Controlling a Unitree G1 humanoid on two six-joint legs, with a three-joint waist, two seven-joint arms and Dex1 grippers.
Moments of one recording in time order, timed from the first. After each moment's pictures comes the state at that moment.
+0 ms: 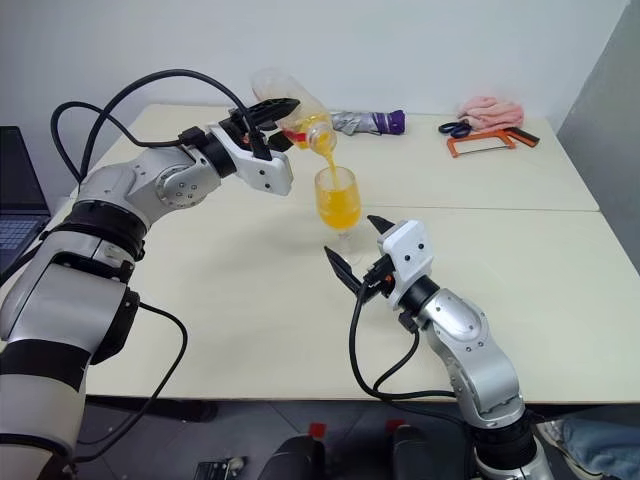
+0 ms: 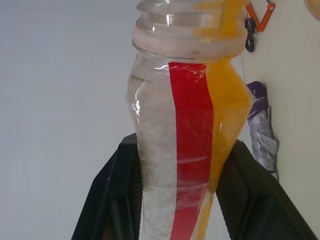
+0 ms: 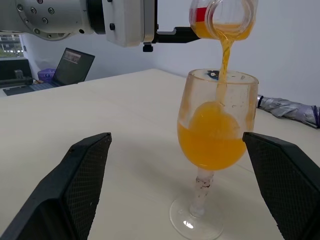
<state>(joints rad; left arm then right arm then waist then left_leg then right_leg) -1.34 0.66 -0.49 1.11 0.81 -0.86 0.12 -0.28 -0.21 0.20 -0.52 0.21 0.47 0.37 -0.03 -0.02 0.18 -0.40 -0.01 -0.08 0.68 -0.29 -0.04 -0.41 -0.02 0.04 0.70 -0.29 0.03</state>
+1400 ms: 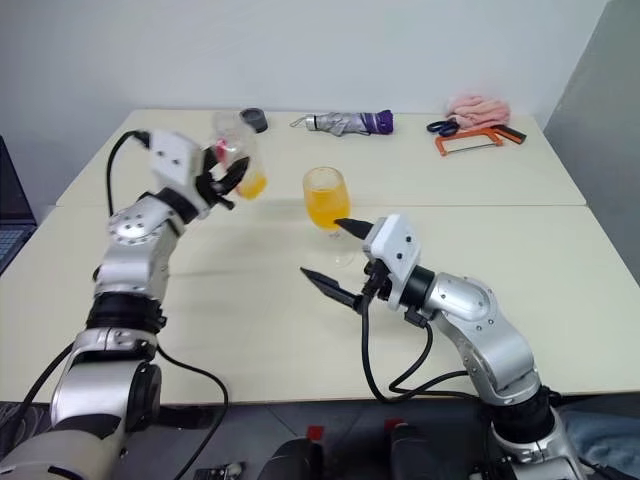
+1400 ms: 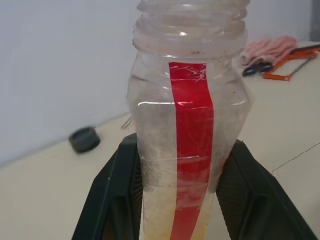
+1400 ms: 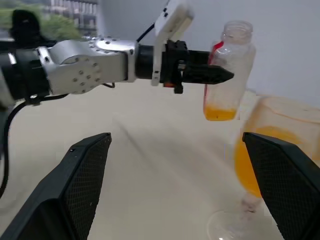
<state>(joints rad) -0.76 0.56 0.19 0.52 -0.24 0.07 -0.54 -0.46 -0.36 0.24 -0.50 0.36 0.53 0.65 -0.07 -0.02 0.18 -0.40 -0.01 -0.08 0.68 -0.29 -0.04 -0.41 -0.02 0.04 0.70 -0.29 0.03</state>
